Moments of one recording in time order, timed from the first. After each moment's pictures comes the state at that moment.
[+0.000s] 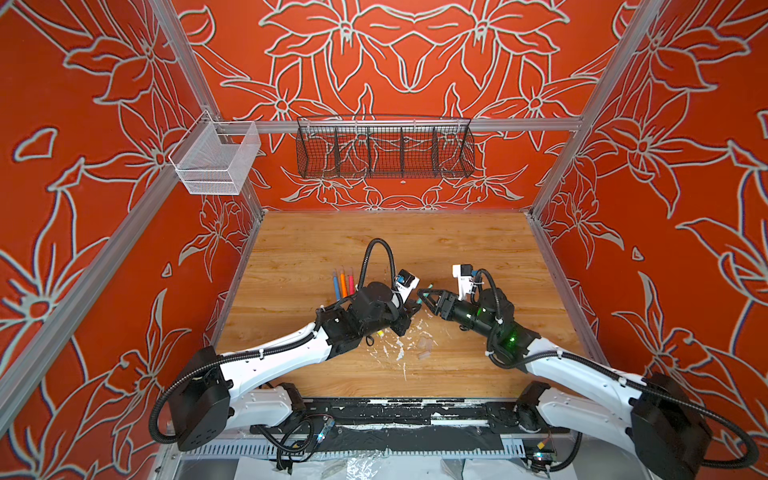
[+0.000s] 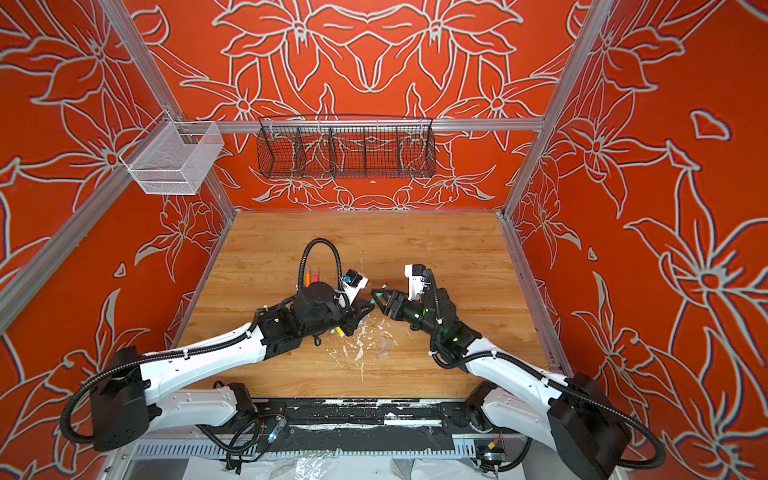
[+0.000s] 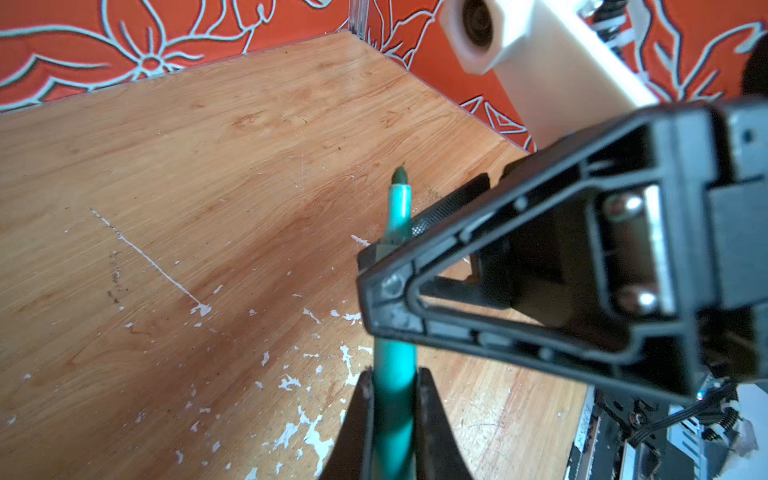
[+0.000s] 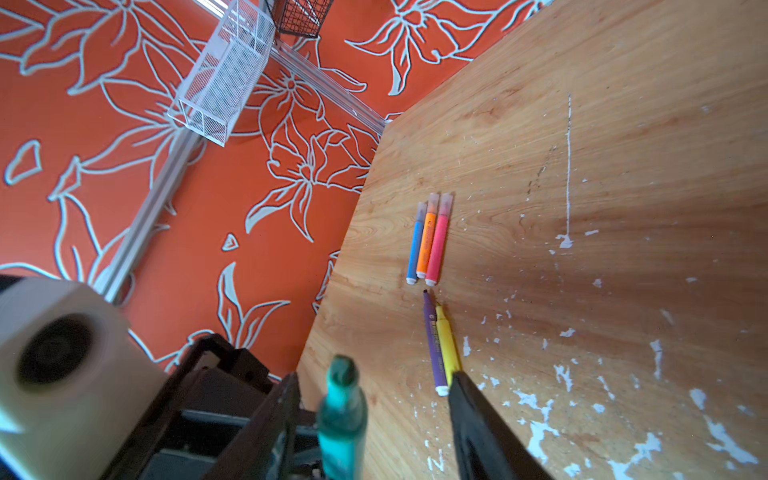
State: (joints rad) left arm -0.87 1.23 0.78 -0.02 0.07 -0.20; right arm 0.67 1.05 0.44 0.42 -0.23 0.96
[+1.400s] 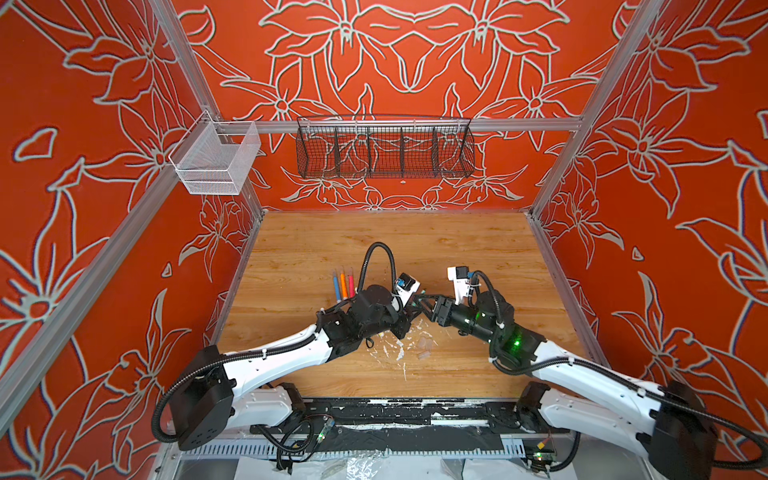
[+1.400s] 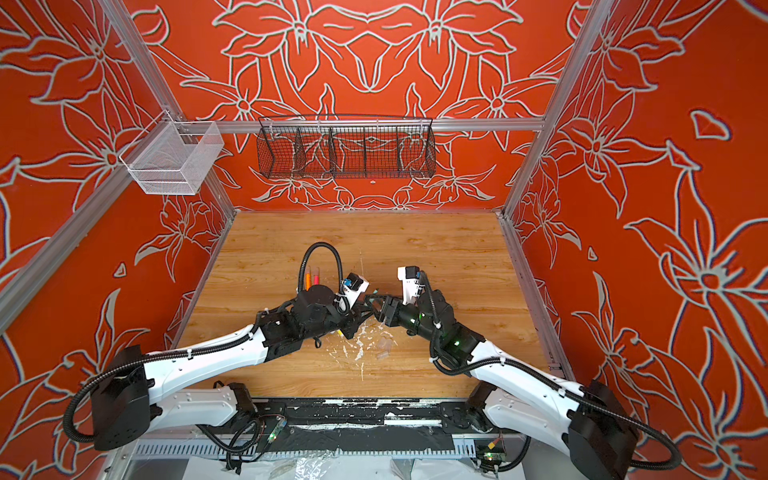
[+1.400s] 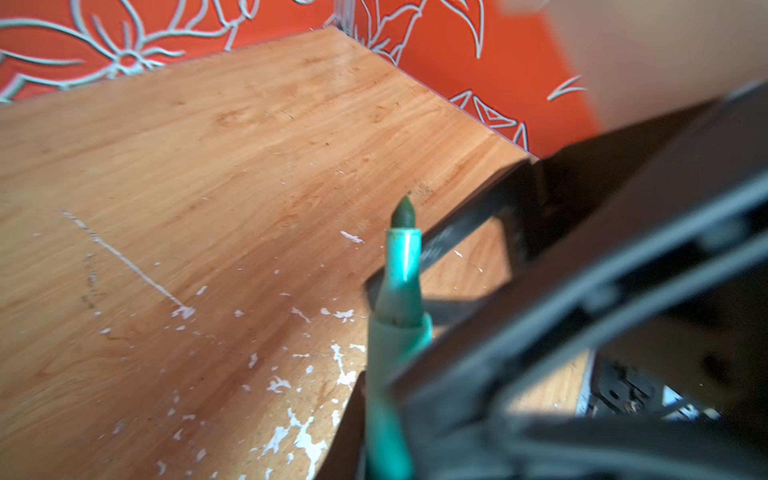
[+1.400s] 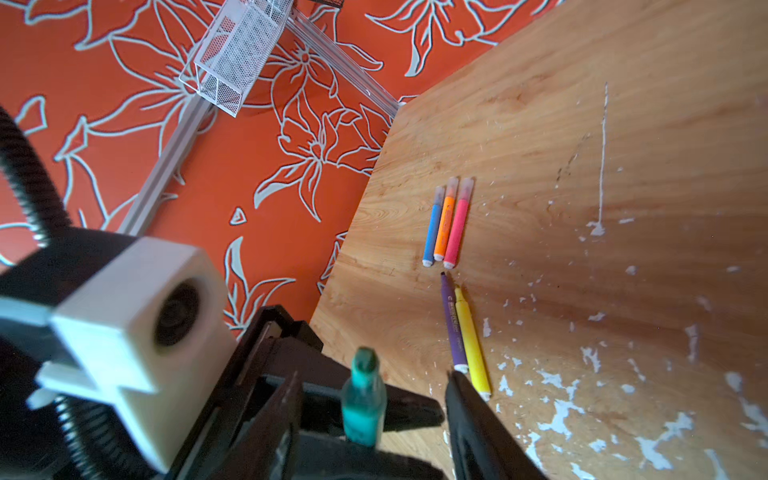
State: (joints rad) left arm -0.87 1.21 0.72 0.05 0.05 -0.19; right arm 0.79 0.94 0.55 0.18 -0.14 0.88
